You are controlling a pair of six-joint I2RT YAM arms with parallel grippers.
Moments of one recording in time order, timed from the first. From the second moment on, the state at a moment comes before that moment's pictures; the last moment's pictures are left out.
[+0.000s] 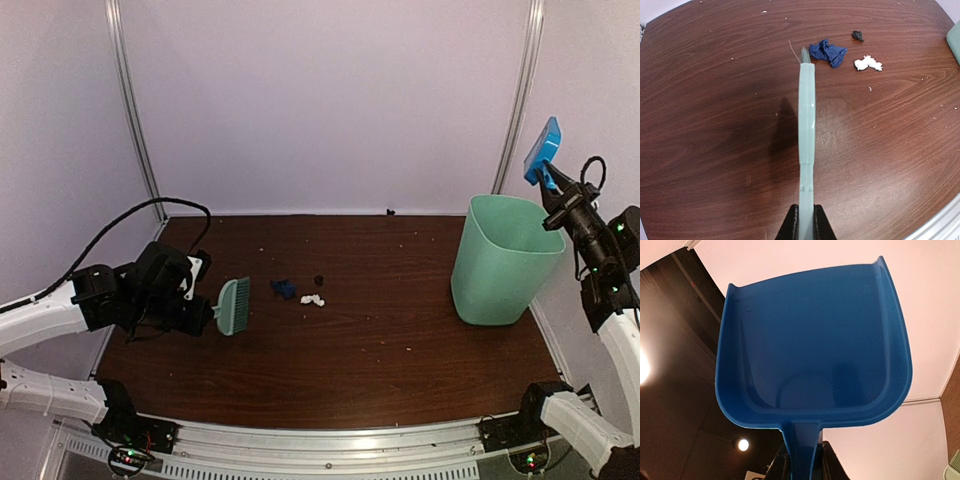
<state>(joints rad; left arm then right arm) -0.84 0.98 0.79 -0.70 -0.26 -0.47 -0.11 0.66 0.71 0.38 -0.42 2.06</state>
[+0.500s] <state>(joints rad) -0.82 1.17 1.12 -0.71 -0.16 -0.46 -0.11 0.91 1.16 -0.18 -0.62 1.51</state>
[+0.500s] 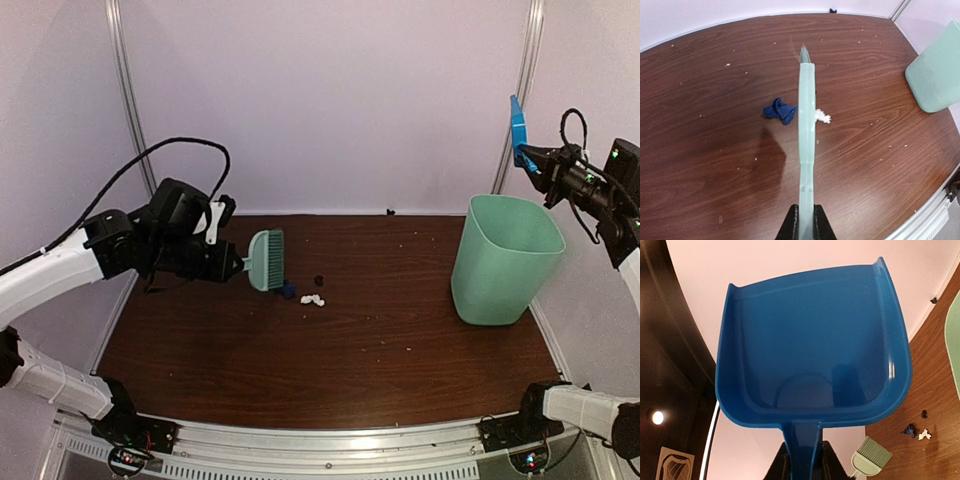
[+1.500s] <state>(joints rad) -0.59 2.11 1.75 -0.58 0.35 -0.83 -0.01 0.88 1.24 -0.65 -0.61 1.16</state>
